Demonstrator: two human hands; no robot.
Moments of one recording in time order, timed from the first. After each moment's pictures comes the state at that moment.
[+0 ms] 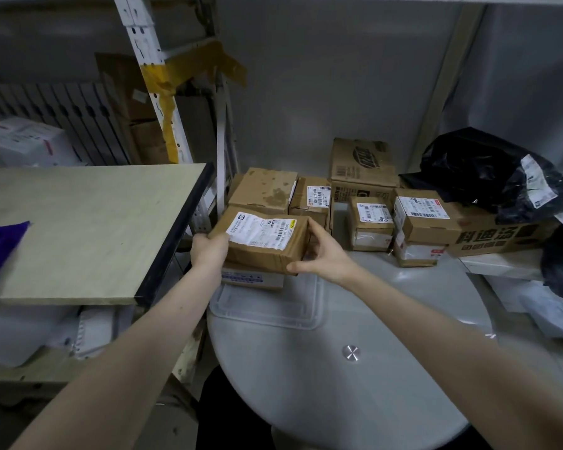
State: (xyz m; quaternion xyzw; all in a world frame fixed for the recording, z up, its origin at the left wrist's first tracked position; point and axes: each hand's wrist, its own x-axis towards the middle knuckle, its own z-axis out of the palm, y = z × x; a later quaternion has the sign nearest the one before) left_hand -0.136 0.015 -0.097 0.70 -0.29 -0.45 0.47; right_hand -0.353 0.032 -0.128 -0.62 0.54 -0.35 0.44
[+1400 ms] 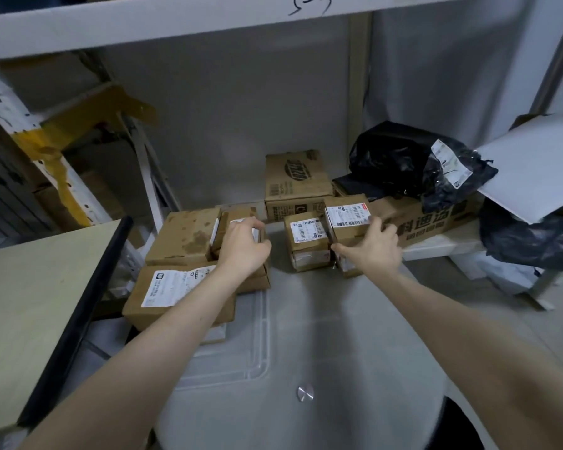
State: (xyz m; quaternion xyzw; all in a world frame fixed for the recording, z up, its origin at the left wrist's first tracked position) left_hand -0.320 -0.012 -0.041 0.60 -0.74 -0.20 0.23; right_hand -0.539 0.021 -0.125 -0.40 0.87 -0.28 0.10
